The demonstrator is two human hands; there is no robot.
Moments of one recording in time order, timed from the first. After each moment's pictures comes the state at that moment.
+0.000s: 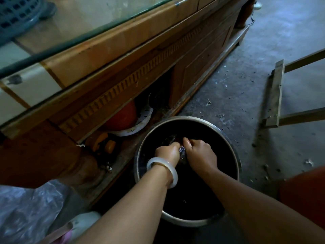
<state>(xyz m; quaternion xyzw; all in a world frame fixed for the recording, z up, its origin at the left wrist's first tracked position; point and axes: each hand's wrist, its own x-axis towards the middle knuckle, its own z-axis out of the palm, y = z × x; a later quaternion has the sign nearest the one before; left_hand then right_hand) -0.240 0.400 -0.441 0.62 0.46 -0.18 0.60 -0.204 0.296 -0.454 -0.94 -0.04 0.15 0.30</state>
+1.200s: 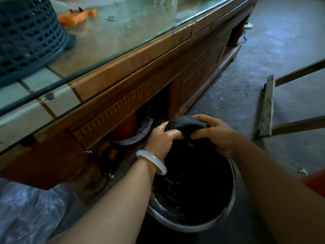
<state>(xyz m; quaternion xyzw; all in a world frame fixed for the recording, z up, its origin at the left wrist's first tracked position) -0.234 0.420 -0.371 0.61 0.18 -0.01 0.77 -0.161 0.267 -0.351 -0.70 -0.10 0.34 0.62</state>
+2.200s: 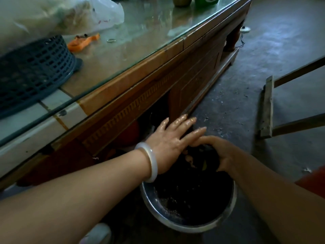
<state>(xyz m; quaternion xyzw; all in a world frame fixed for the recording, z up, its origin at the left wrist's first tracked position) -0.252 0.423 -0.316 0.98 -0.20 -0.03 -0.04 -0.187 0.261 -0.348 -0.48 0.04 0.55 0.68</state>
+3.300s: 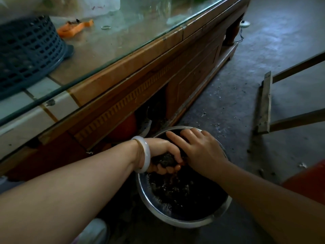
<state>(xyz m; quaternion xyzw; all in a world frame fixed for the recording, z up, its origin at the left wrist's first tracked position) -0.242 0.437 -0.340 0.59 0.22 -0.49 0.60 -0.198 0.266 -0.401 -0.84 -0.49 -0.24 0.08</state>
